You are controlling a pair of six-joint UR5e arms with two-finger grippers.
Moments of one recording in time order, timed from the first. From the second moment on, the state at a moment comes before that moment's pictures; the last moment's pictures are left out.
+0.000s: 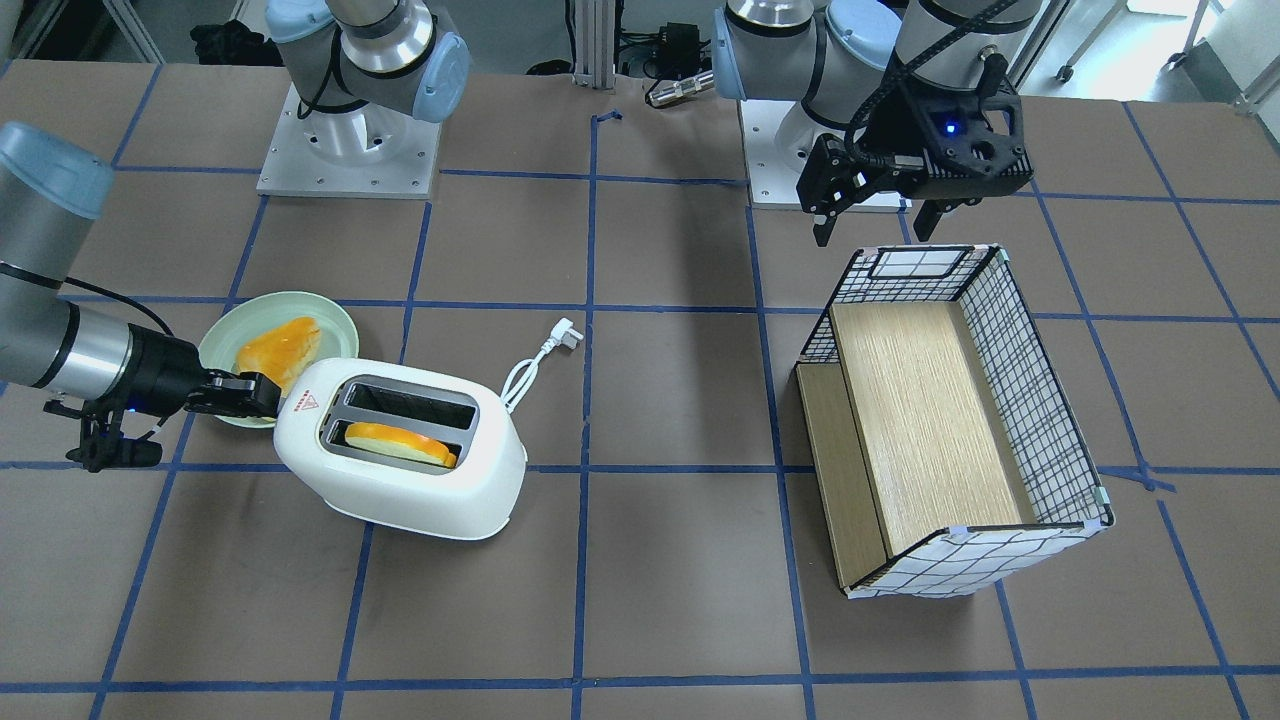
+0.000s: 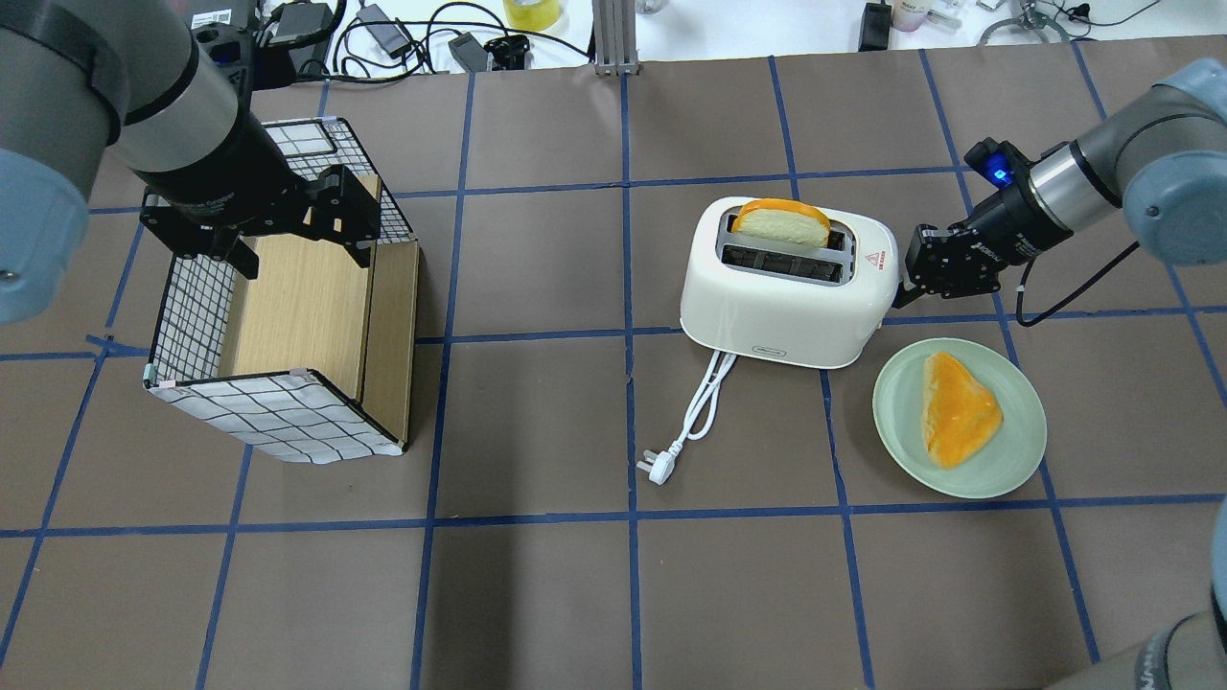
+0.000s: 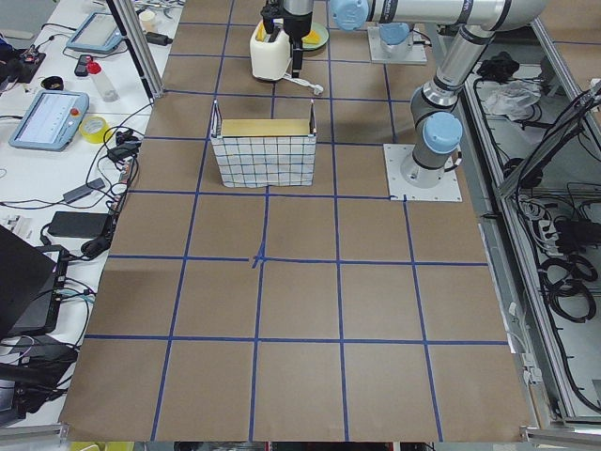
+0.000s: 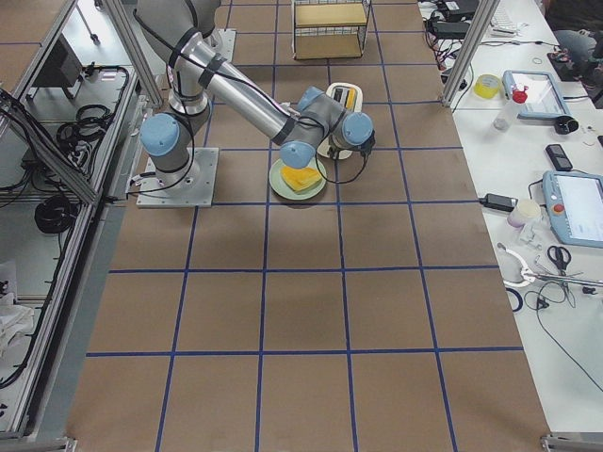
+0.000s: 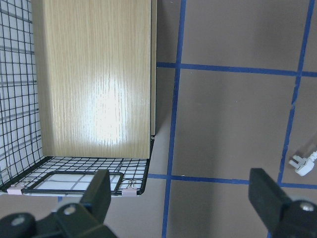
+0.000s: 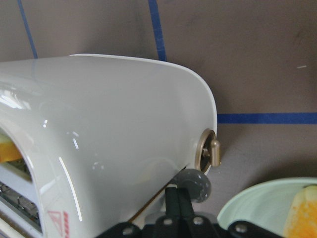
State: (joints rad) left arm -1.57 -1.47 -1.67 -1.51 1.60 -0.08; right arm 1.16 -1.26 1.82 -1.75 -1.06 -0.37
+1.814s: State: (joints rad) left arm -1.57 -1.47 -1.67 -1.51 1.59 -0.08; right arm 1.21 -1.55 1.61 -1.63 -1.38 -0.23
